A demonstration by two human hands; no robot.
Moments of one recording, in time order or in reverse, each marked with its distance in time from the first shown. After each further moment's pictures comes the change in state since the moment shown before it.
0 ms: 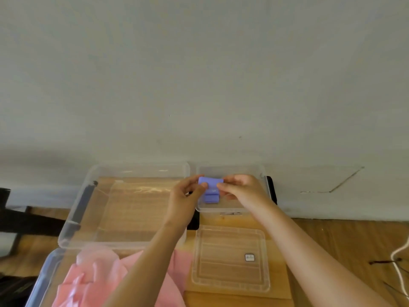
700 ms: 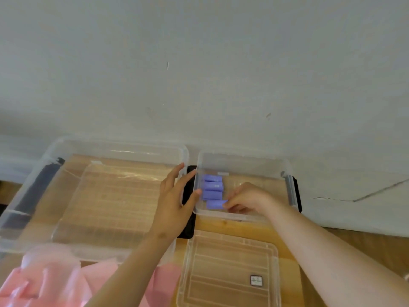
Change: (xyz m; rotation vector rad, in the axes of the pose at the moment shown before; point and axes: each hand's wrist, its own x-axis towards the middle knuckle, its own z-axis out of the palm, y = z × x) left_hand 0.067 -0.137 -0.008 0.441 0.043 0.323; right_hand 0.139 0.113 0.005 -0.514 -0.261 0.412
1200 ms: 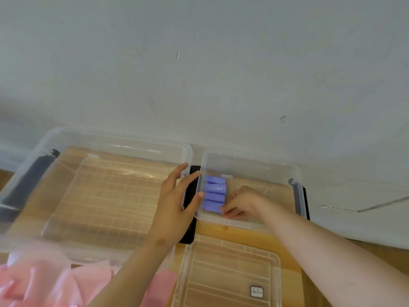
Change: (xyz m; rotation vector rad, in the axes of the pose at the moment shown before) left_hand -0.001 0.004 0.000 -0.076 -0.003 -0.014; right_hand 0.027 -0.005 0.009 0.067 -0.085 0.101
